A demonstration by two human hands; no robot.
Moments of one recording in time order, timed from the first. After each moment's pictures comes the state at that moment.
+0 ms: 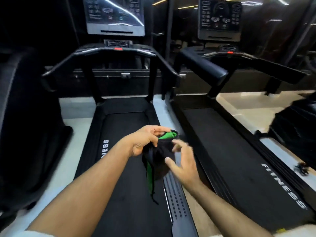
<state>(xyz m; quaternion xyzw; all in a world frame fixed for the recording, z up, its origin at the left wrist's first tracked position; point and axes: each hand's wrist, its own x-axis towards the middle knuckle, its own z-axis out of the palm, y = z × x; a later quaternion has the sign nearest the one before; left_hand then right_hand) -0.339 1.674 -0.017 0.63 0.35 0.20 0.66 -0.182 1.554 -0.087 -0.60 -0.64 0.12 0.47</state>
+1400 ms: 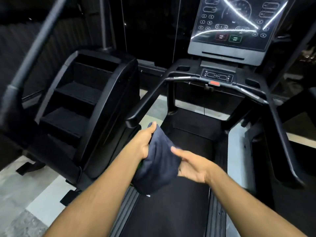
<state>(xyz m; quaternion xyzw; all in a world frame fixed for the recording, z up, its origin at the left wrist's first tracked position) -0.575 2.017 0.175 0.11 0.52 0.53 0.66 -0.378 2.027 0.154 -0.30 -0.42 0.84 0.14</state>
